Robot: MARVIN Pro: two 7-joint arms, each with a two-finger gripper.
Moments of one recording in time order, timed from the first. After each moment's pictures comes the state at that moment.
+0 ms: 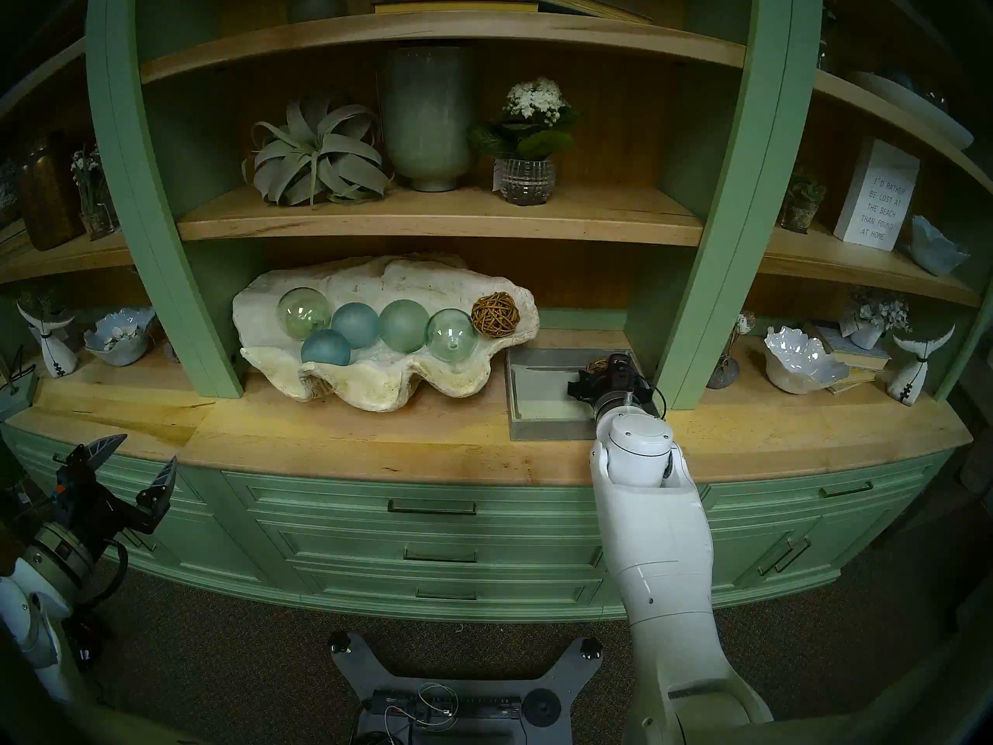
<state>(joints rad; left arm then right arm) 2.24 -1.65 -2.48 -2.22 -0.12 -0.02 -0.81 -1.41 -1.54 1.61 -1.48 0.04 0.36 -0.10</state>
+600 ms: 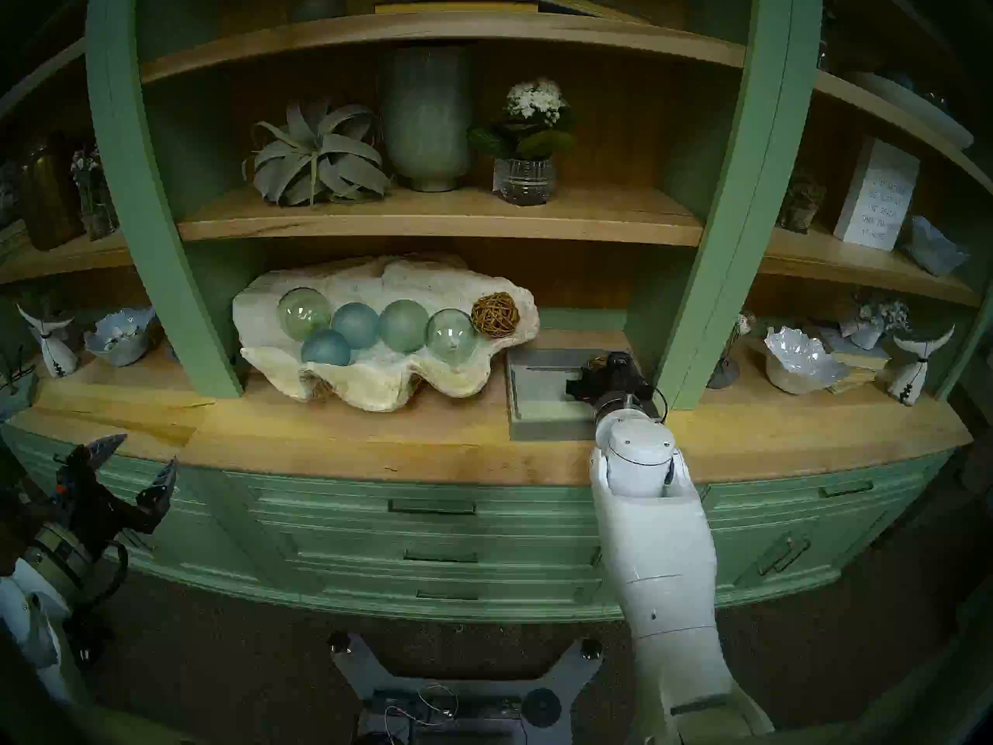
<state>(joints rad) 2.24 -1.65 -2.48 -2.22 -0.12 -0.02 -0.81 -1.48 -1.53 1.58 -1.59 0.02 0.32 -0.11</state>
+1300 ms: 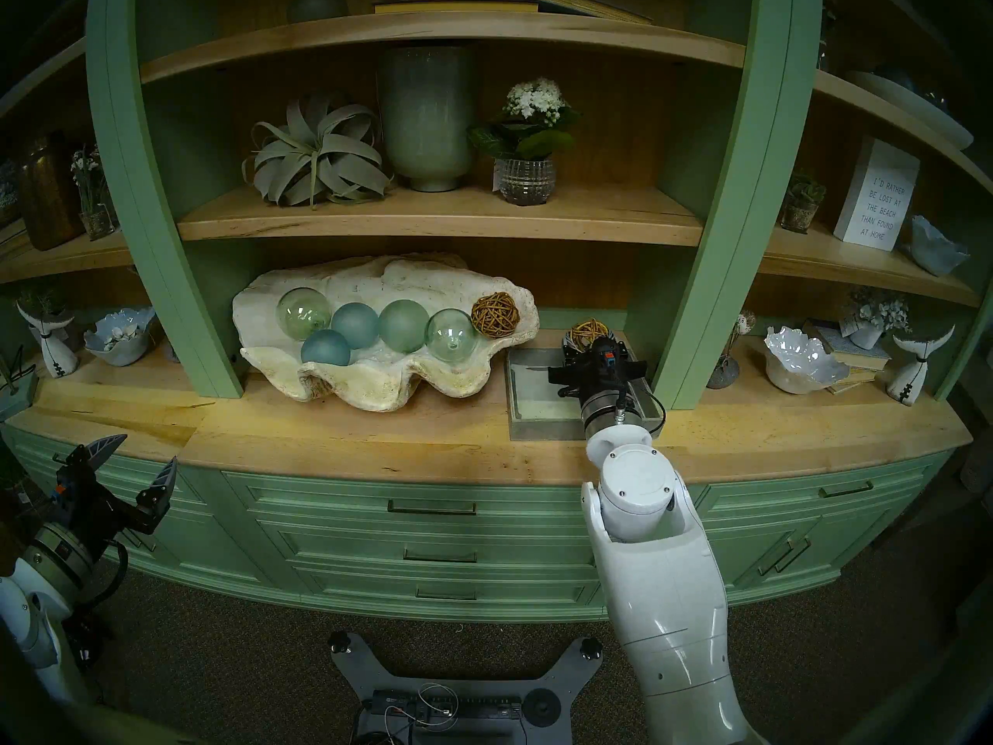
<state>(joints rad) 2.24 -1.65 -2.48 -2.22 -0.12 -0.02 -0.81 -1.64 -1.48 1.48 -1.80 -0.07 0.06 -0.08</state>
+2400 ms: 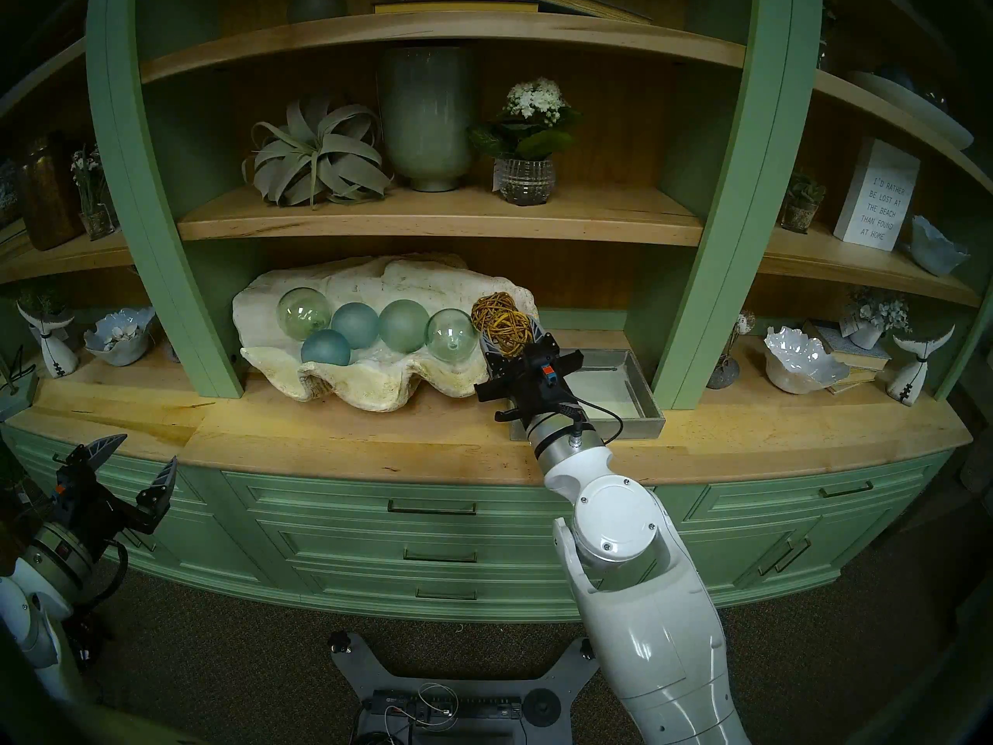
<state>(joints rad) 2.24 -1.65 -2.48 -2.22 -0.12 -0.02 -0.81 -1.72 -1.43 1.33 -1.93 -0.05 -0.05 0.09</state>
